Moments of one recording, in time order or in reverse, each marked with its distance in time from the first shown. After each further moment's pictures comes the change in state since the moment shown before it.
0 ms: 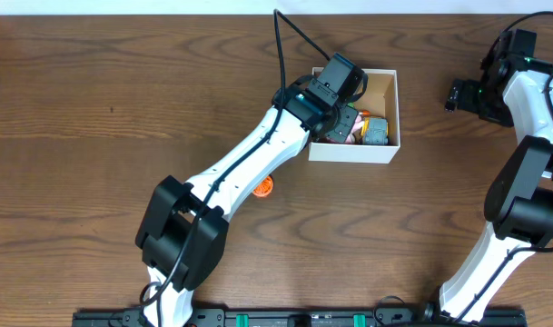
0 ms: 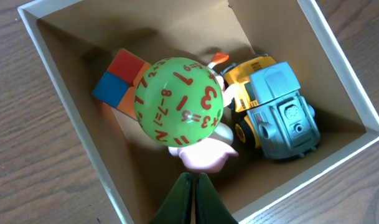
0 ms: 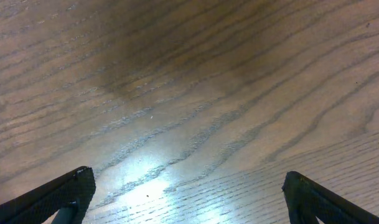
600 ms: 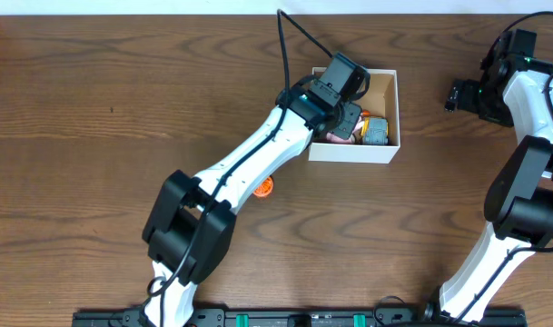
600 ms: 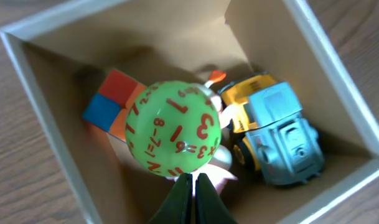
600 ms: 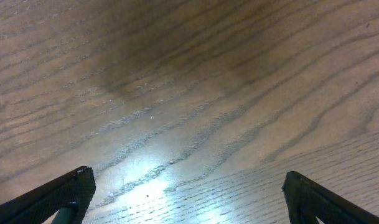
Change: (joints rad) left arm 0.000 0.045 0.000 0.081 0.003 -0.003; right arm 0.000 0.000 0.000 0.000 0.000 0.000
